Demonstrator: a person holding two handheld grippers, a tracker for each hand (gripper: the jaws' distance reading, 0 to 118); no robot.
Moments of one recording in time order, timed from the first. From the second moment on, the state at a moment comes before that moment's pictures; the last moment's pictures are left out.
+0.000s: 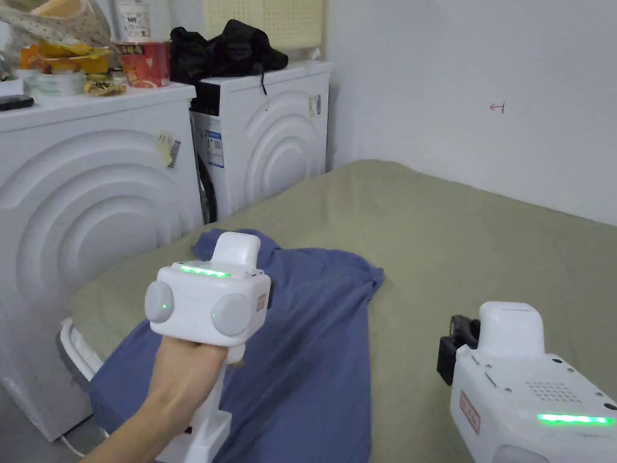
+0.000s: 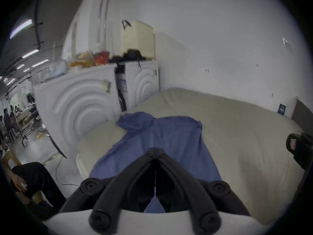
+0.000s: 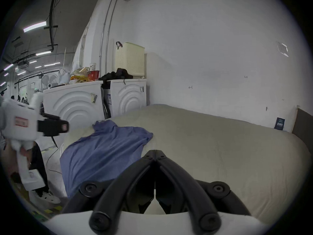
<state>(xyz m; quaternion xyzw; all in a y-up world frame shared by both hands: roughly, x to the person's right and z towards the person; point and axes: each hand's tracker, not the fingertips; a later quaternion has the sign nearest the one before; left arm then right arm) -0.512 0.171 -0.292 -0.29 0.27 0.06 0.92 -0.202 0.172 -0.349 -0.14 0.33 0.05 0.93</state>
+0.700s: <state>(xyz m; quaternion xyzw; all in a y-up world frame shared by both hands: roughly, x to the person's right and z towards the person) -0.545 0.077 -0.438 -0.49 0.20 0.09 0.85 -0.200 0.097 -0.396 -0.22 0.33 0.06 0.91</state>
